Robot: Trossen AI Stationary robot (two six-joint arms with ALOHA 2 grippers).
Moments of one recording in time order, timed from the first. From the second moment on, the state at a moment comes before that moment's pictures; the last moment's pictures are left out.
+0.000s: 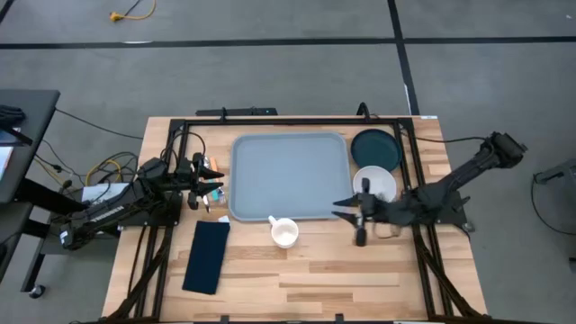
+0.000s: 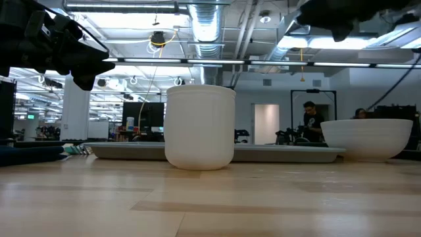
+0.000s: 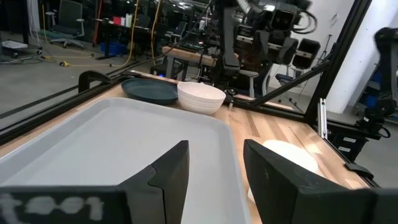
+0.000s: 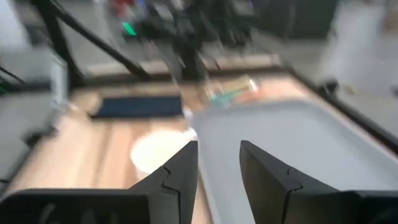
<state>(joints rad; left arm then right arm) 0.52 0.04 0.04 0.00 0.46 -0.21 0.52 1.06 0.59 0.11 0.65 0.20</state>
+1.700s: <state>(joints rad) 0.29 0.06 0.01 0.29 0.34 -0.41 0.37 1.57 1.14 -0.36 0.35 0.37</state>
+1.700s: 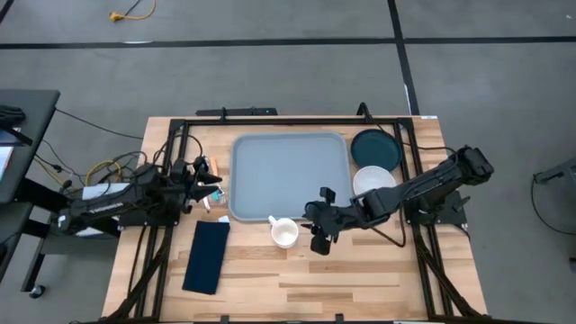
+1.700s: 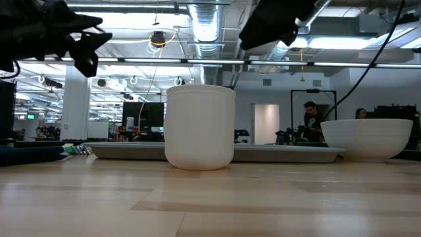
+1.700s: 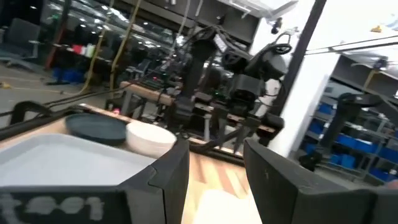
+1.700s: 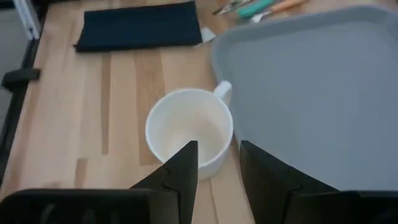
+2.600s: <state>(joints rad) 0.00 0.97 0.41 0.35 0.11 -0.43 0.46 1.57 1.14 -0.79 0.60 0.41</state>
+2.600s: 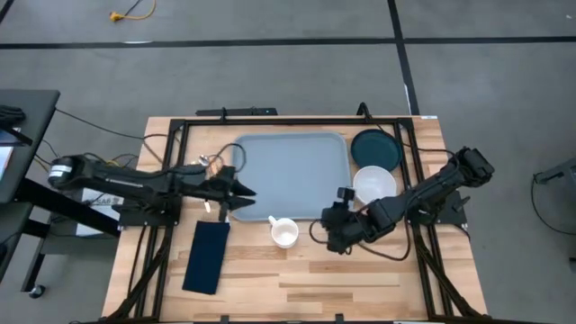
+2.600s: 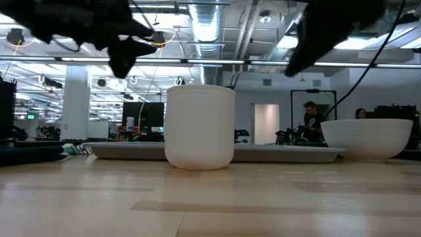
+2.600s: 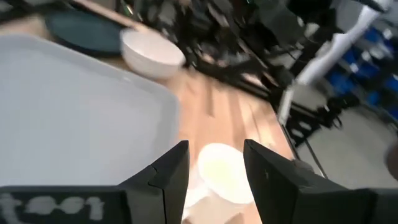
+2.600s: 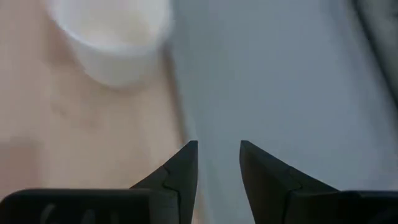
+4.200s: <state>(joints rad) 0.01 1.34 0.97 -0.10 0.02 -0.06 0.67 0.72 0.29 0.40 0.65 -0.21</state>
